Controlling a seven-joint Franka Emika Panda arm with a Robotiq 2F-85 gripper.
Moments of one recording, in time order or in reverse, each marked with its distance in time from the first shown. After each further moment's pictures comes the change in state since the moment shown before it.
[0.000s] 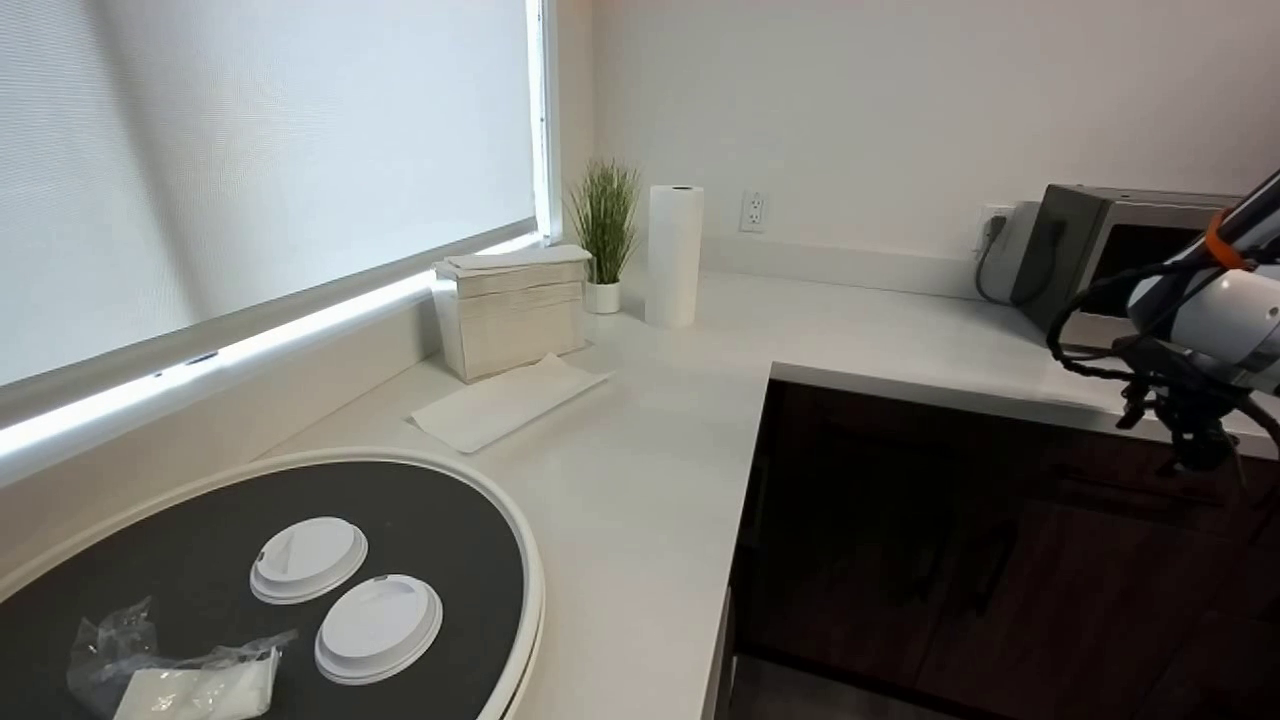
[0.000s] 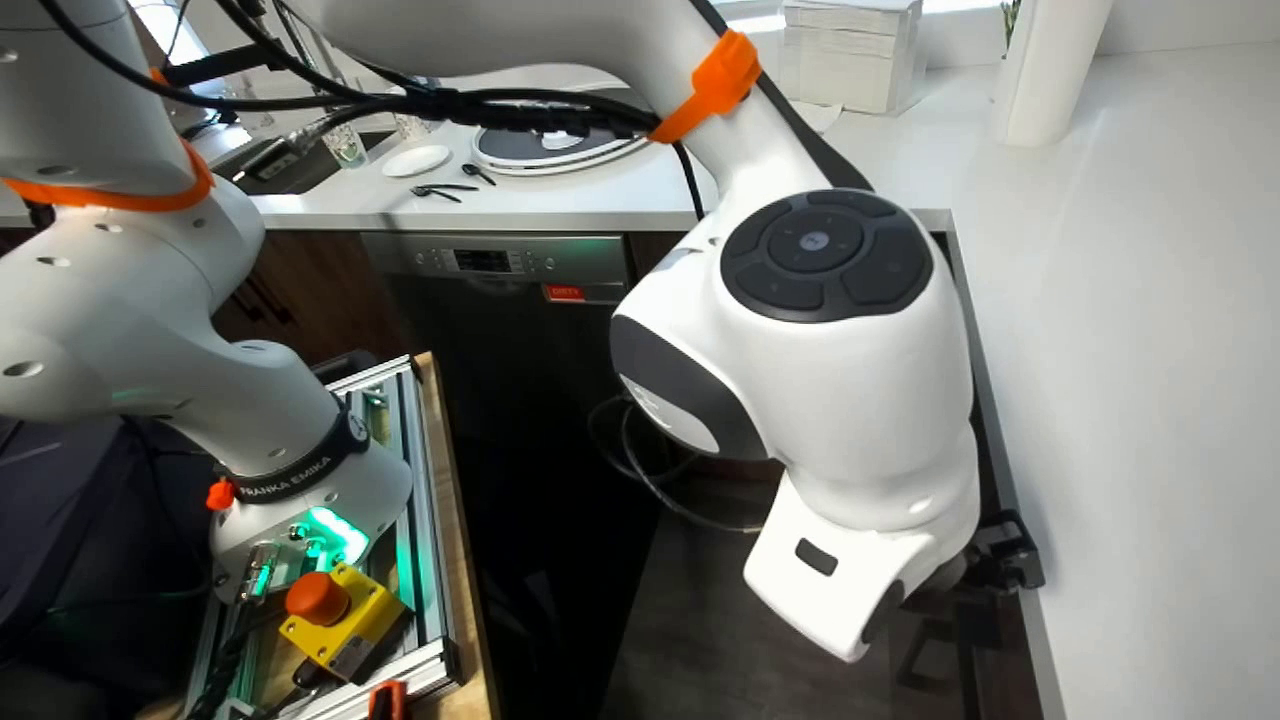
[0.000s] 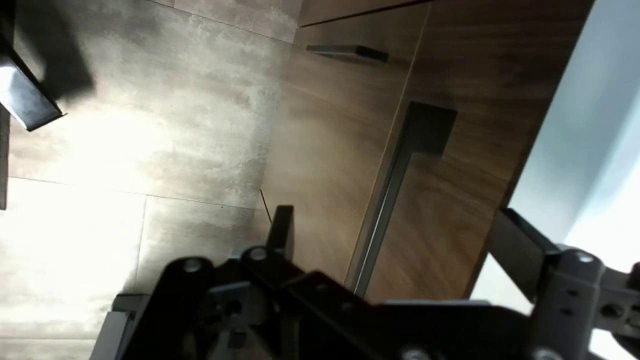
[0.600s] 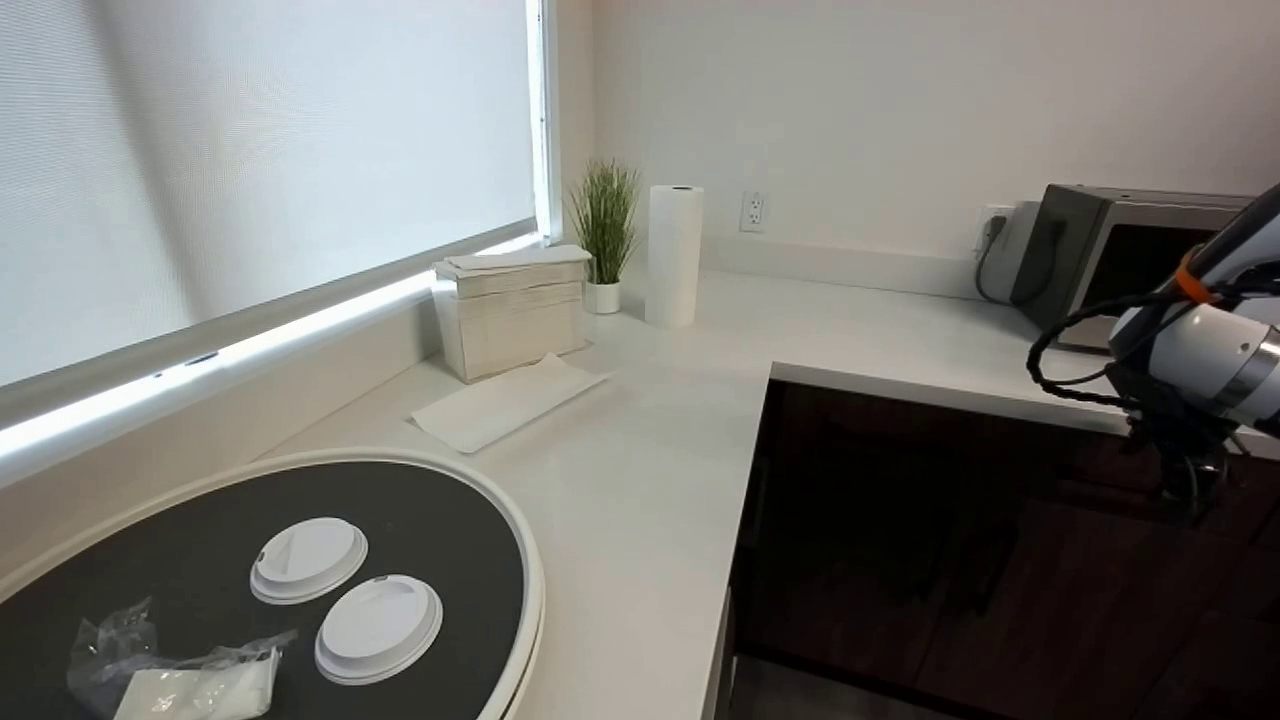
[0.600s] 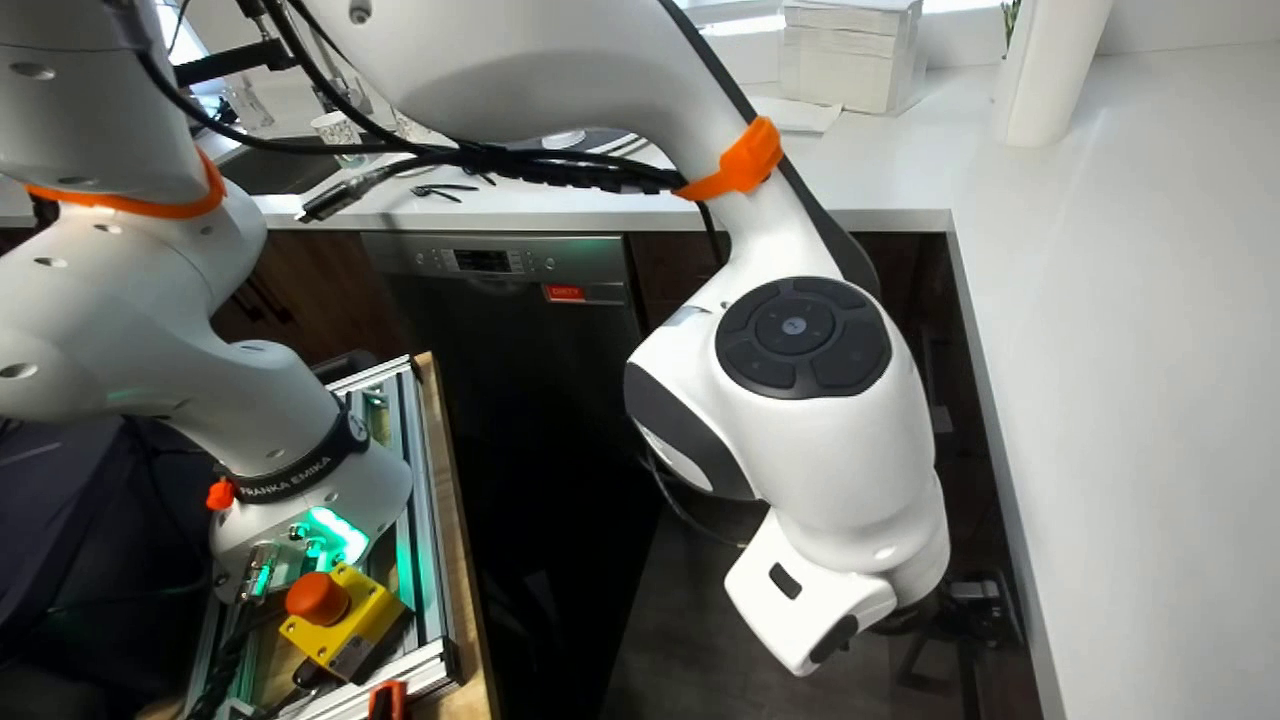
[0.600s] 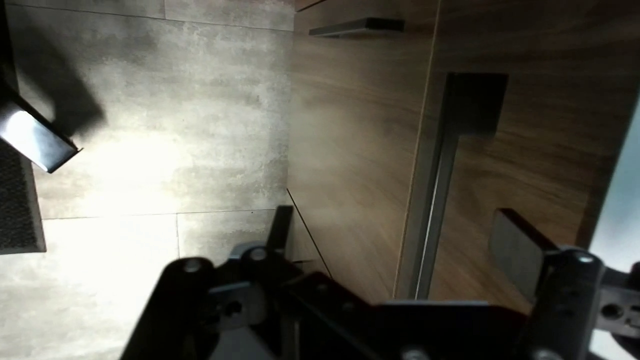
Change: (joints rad) arm -0.029 0.099 0.048 0.006 0.079 0.107 0.121
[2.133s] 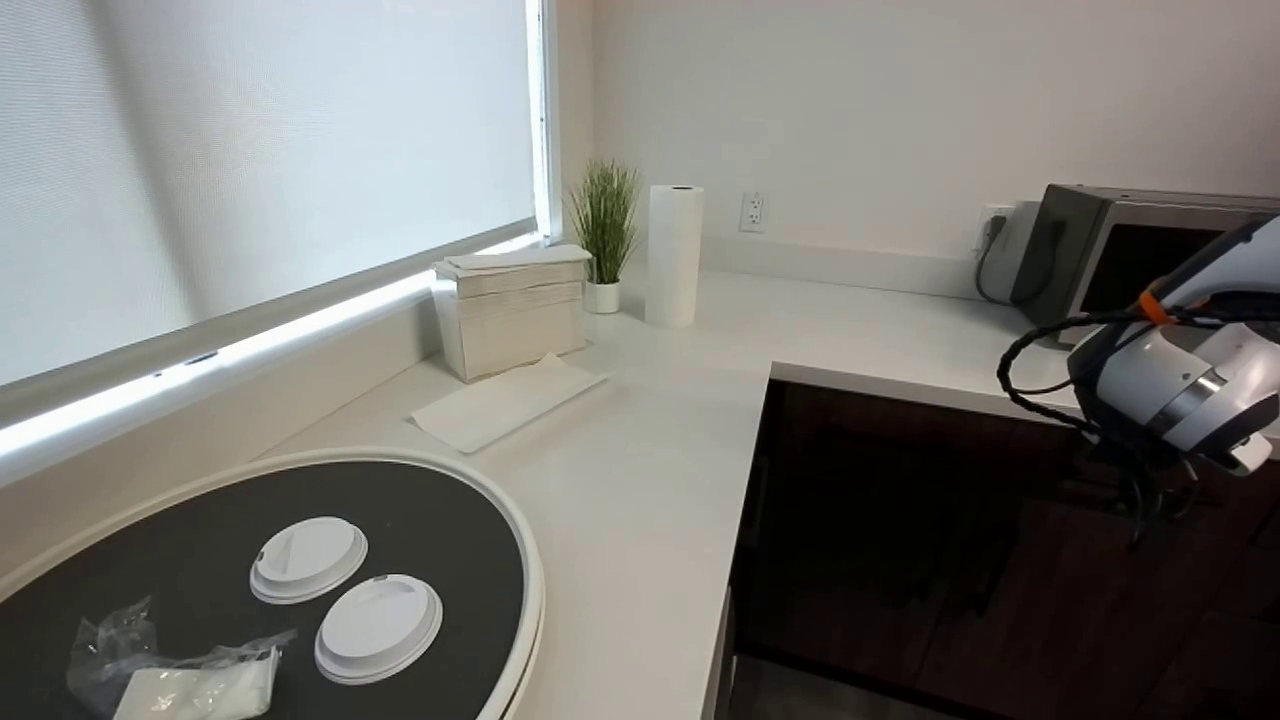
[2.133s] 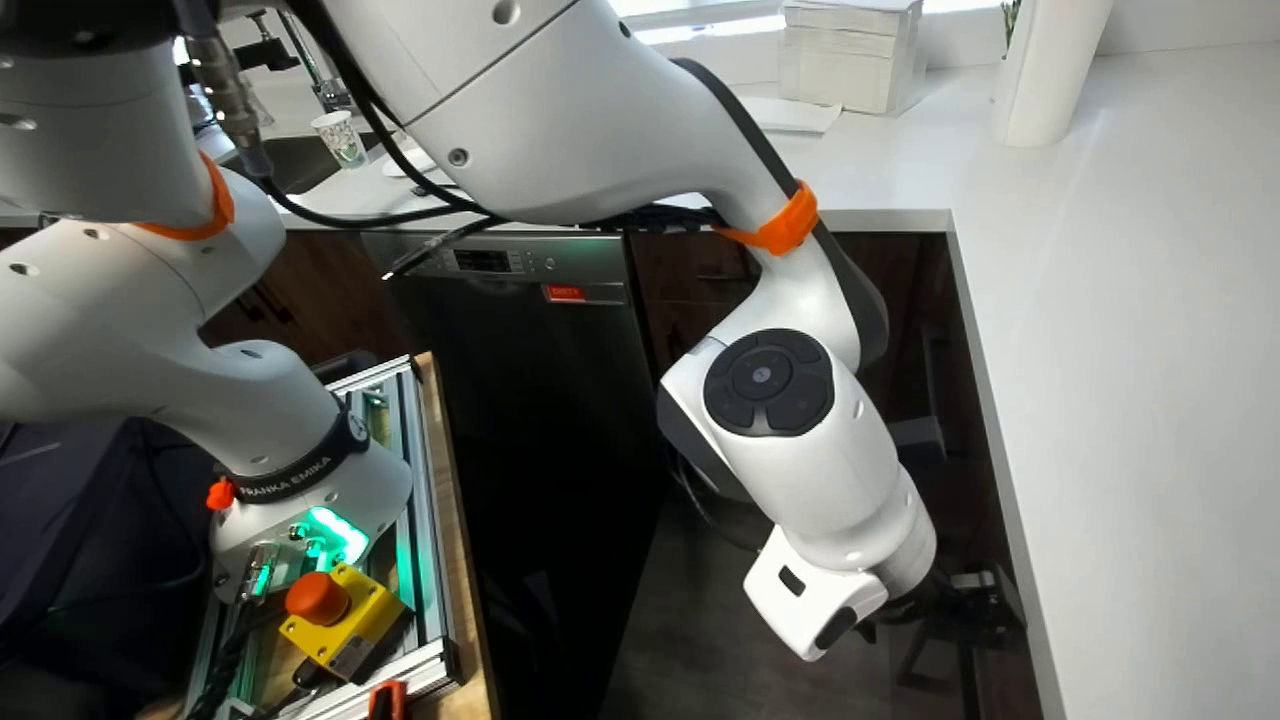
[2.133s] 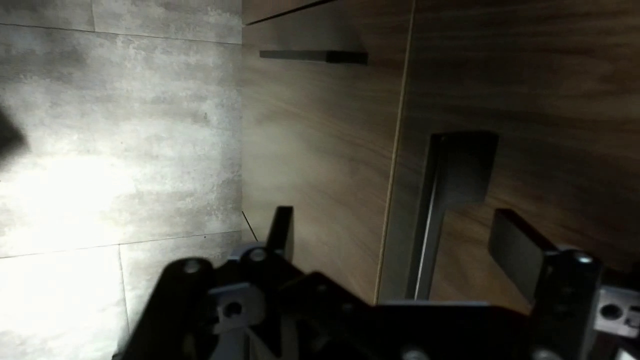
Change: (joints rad) arm -0.258 0.128 0.348 0.061 0.152 0.269 -0.171
